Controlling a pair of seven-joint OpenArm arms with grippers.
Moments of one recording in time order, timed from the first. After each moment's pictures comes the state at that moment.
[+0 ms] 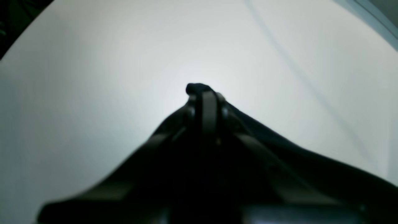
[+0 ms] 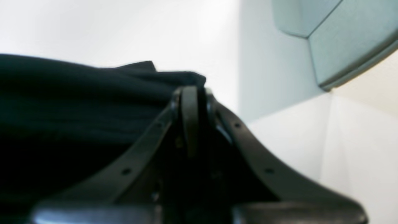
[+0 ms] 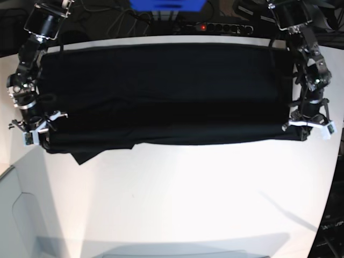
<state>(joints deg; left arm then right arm) 9.6 -17.3 -28.3 96.8 -32.6 0.3 33.9 -4.4 13.6 28.1 85.8 0.0 33.3 -15.1</state>
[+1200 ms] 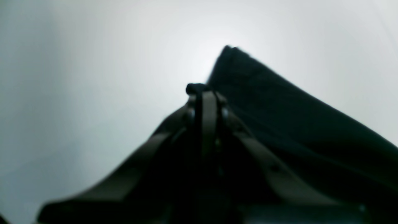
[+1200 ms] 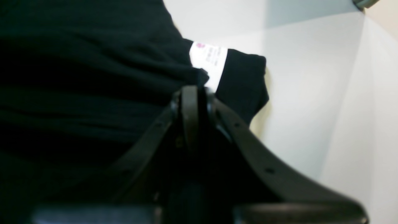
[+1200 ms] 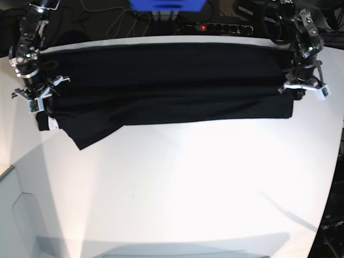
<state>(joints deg) 23.1 -12.7 -33.8 98.5 -32.7 0.3 34.2 -18.6 13.8 28.5 90.2 -0.1 33.7 -15.1</state>
